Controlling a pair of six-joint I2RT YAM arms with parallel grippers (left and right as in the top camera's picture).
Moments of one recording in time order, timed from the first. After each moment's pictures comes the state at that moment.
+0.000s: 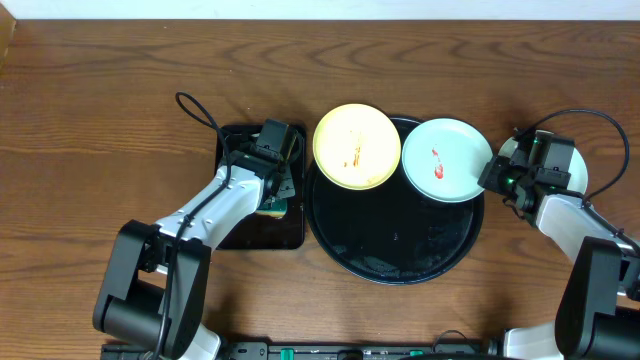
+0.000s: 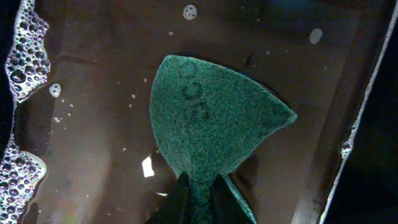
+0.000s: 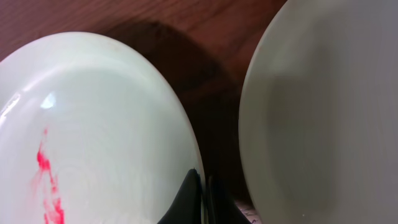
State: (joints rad) left arm -0.36 1.71 0.97 -0.56 -0.16 -0.56; right arm -0.19 1.65 0.72 -0.03 -0.25 0.23
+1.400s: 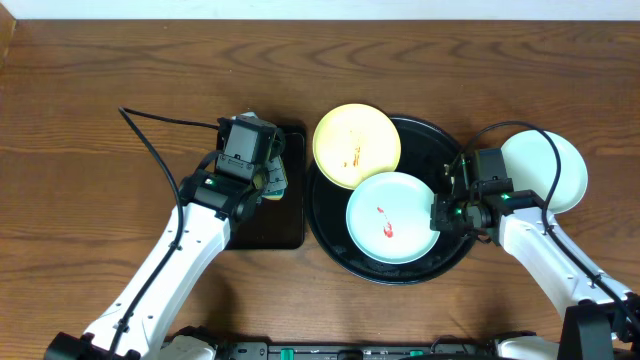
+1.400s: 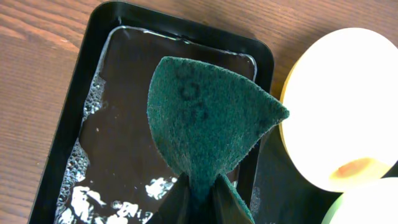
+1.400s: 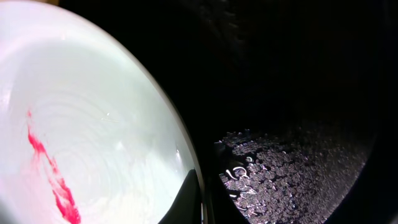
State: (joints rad) left arm -0.36 1.35 0.97 -0.62 -0.14 -0.56; right arm 0.17 1.45 0.72 -0.54 -0.19 0.30
